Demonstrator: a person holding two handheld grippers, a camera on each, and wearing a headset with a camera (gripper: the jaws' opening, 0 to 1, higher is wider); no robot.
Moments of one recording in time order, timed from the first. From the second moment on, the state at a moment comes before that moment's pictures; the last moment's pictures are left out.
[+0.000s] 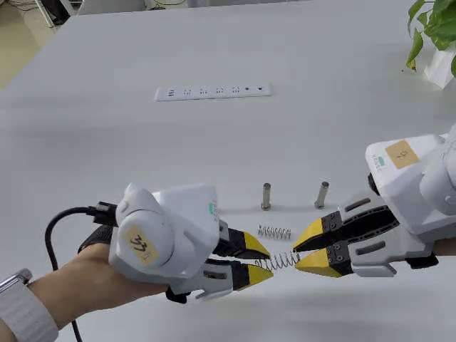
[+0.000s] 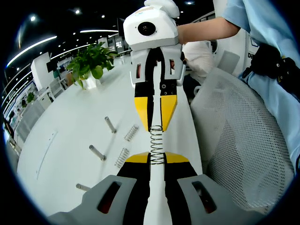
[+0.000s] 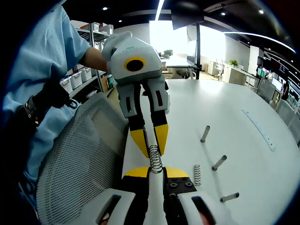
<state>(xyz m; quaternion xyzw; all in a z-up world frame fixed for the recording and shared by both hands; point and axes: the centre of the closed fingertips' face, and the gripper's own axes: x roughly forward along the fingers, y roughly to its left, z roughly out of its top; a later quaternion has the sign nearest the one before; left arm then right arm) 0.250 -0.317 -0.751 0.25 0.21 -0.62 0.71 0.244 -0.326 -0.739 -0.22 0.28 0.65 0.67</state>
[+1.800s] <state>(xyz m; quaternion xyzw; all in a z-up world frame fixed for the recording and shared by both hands) 0.248 -0.323 -0.757 0.22 0.24 -0.63 0.71 0.239 -0.318 -0.725 -0.34 0.24 0.67 0.61</state>
